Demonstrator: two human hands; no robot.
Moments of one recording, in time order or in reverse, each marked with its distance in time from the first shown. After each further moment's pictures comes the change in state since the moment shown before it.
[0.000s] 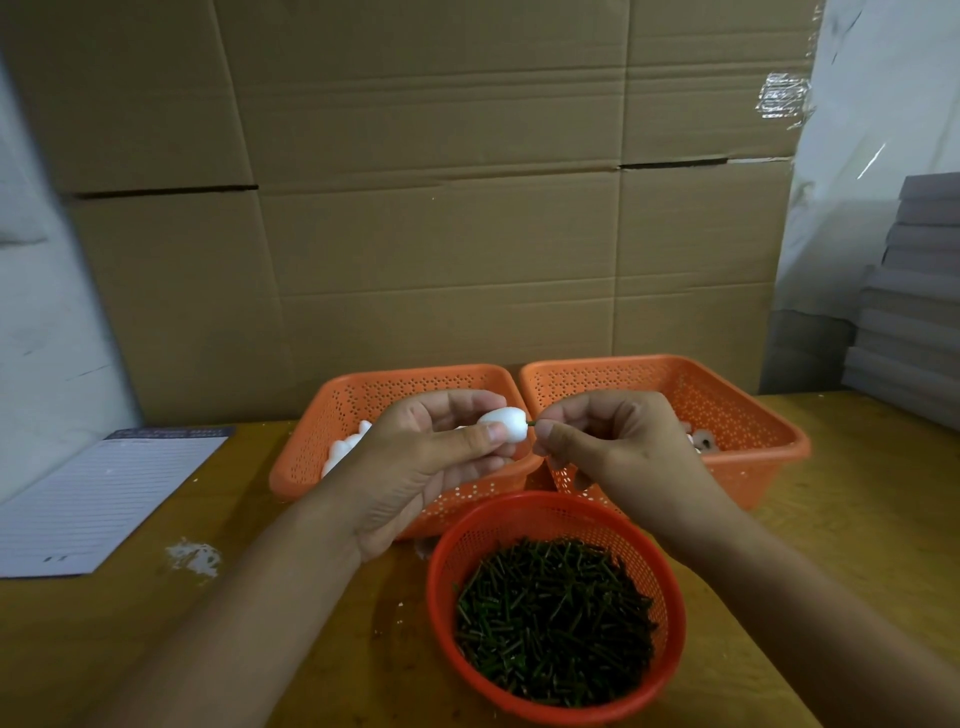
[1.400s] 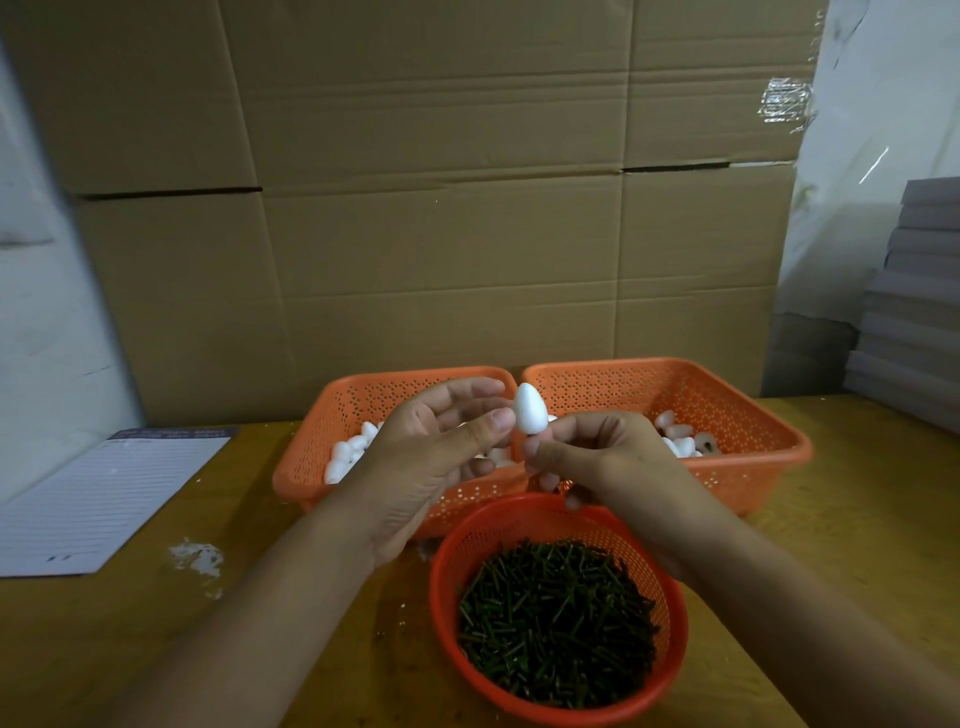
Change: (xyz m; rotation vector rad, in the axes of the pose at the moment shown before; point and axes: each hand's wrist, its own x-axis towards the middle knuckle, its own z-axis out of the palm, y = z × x) left_hand -0.001 -0.003 0.008 0.080 0.058 0.075; right_hand -0.003 0.001 0.007 0.168 -0.118 0.226
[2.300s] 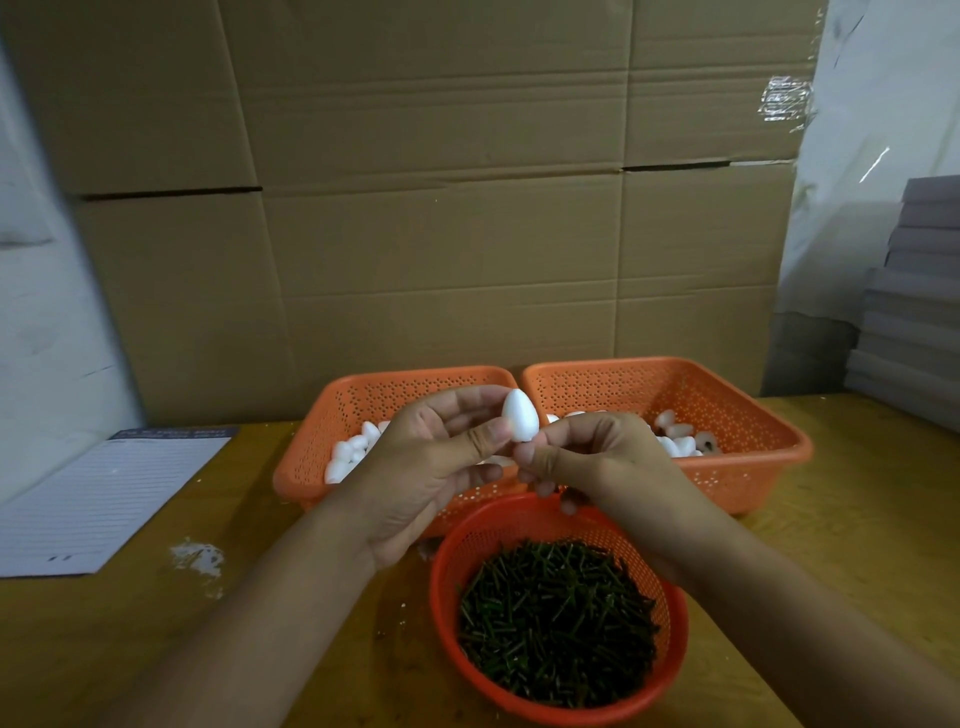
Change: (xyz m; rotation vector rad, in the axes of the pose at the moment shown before) left_hand 0.003 -0.006 -0.004 -0.041 -0.088 -0.001; right_hand 0.001 0.006 0.001 -0.028 -0.024 -0.071
